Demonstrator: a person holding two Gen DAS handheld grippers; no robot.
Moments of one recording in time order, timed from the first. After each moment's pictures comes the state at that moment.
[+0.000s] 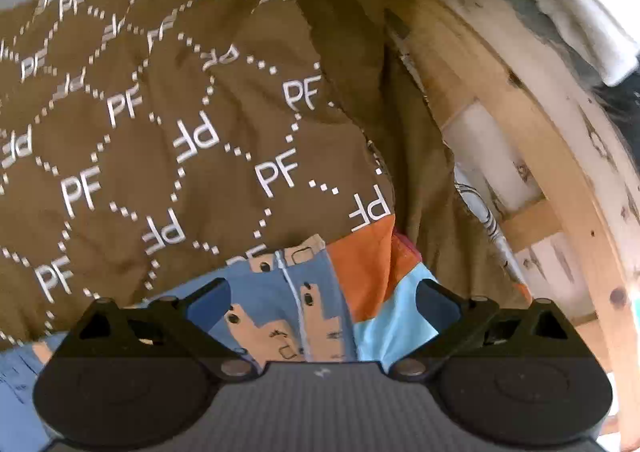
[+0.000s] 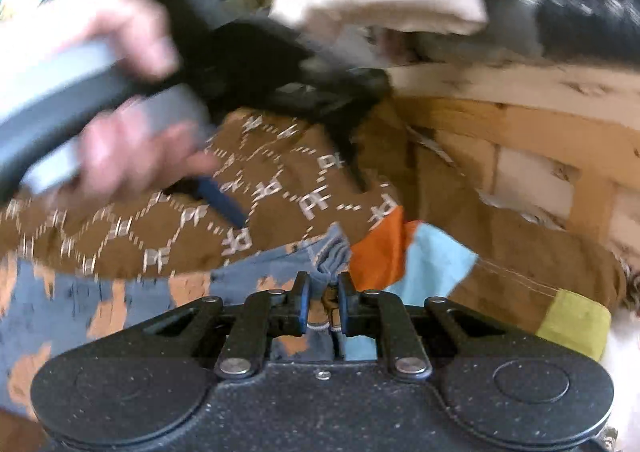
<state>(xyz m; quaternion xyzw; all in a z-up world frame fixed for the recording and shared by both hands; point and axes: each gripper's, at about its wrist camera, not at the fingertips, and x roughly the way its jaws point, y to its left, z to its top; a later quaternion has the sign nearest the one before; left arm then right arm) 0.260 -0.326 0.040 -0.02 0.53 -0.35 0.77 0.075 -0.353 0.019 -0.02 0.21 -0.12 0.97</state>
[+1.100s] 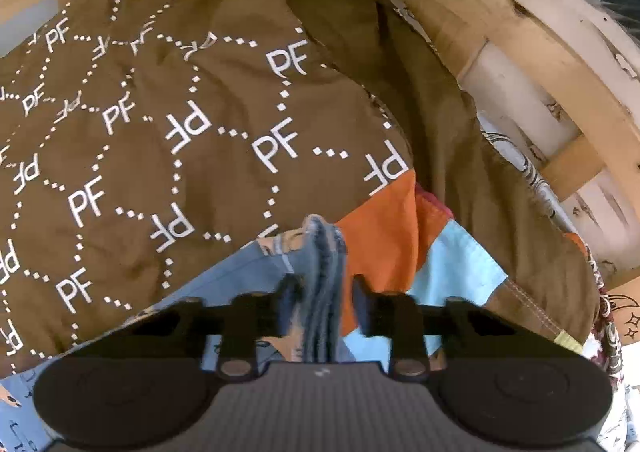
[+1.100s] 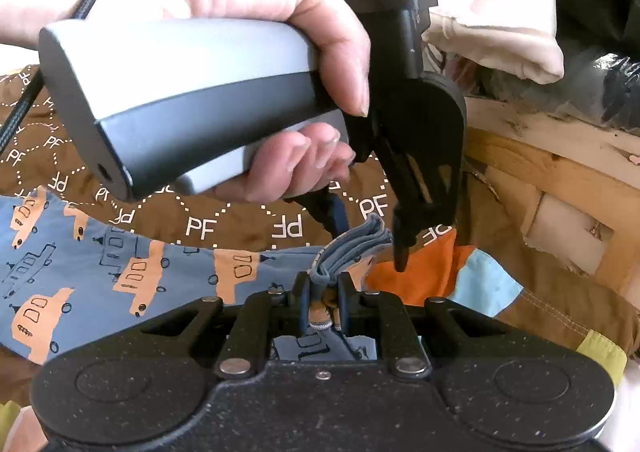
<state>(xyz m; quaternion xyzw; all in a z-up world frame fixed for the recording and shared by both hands) 0.239 -0.352 0.027 0.09 0.51 -0.32 0.79 0.068 -0.320 0.015 -0.09 0.21 -0.08 0.97</state>
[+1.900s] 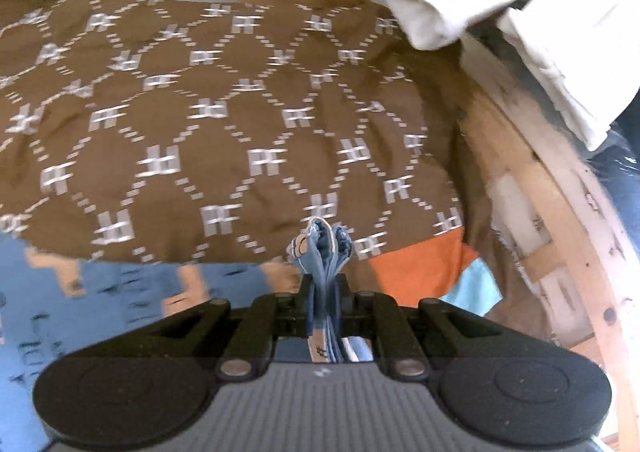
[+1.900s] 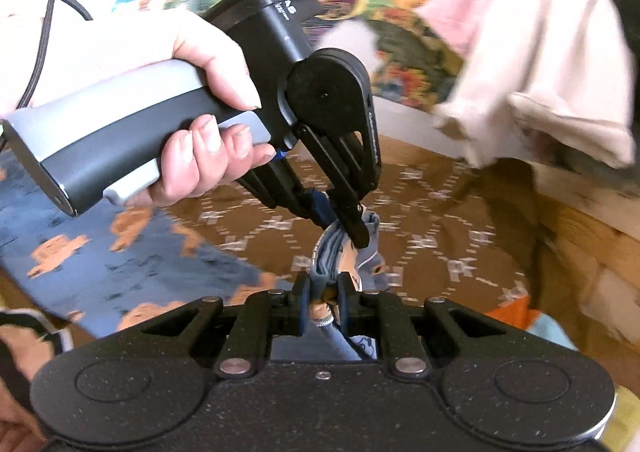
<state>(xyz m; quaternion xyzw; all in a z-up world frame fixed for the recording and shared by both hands) 0.212 -0.161 0.037 -0.12 0.45 -0.29 0.84 0.031 -0.263 0.031 -0.15 0.17 0.07 0.97</state>
